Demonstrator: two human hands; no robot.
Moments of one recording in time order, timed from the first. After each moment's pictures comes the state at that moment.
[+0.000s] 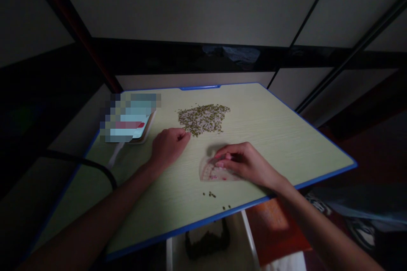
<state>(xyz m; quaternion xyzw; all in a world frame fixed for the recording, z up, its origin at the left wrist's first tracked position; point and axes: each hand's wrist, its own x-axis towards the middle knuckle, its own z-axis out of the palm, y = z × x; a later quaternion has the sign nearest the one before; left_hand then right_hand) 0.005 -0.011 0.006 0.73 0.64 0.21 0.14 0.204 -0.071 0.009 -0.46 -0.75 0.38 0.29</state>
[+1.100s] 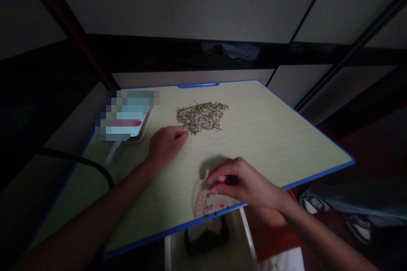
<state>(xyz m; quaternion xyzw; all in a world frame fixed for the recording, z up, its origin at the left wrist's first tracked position) 0.005 -0.010 0.005 0.73 0.63 0.22 0.13 0.193 -0.097 0.004 -0.38 -0.79 0.41 0.25</state>
